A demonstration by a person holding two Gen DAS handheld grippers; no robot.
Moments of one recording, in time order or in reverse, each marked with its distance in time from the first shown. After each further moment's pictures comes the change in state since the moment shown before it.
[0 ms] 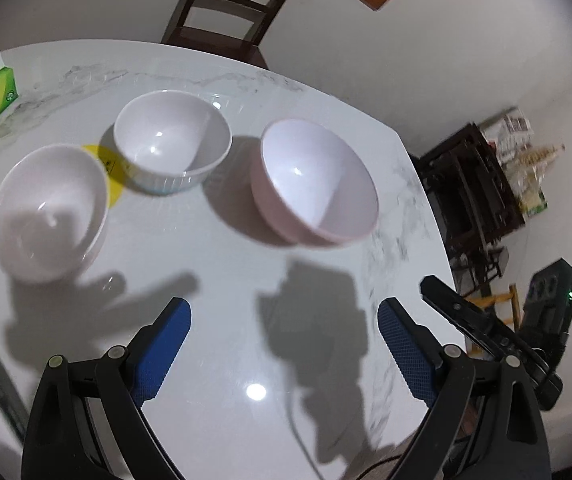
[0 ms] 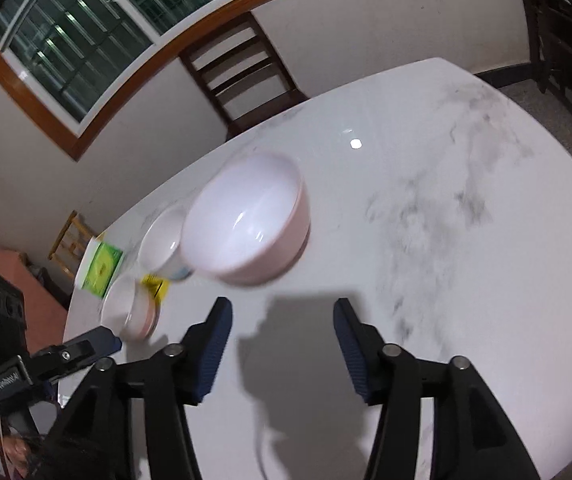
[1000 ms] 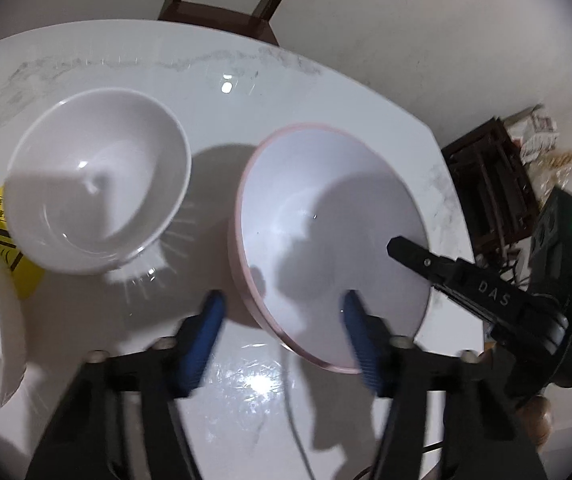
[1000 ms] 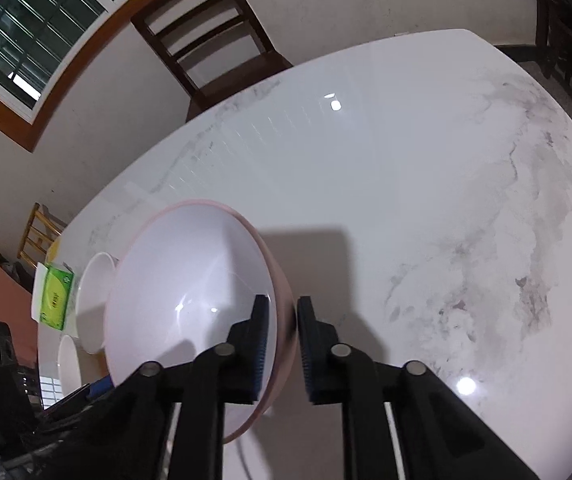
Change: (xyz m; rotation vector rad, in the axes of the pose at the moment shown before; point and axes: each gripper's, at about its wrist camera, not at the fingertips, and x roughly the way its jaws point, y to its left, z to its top) left arm 0.096 -0.004 0.055 -0.018 0.087 0.050; right arm 0.130 -0.004 0.090 0.013 0.175 -0.085
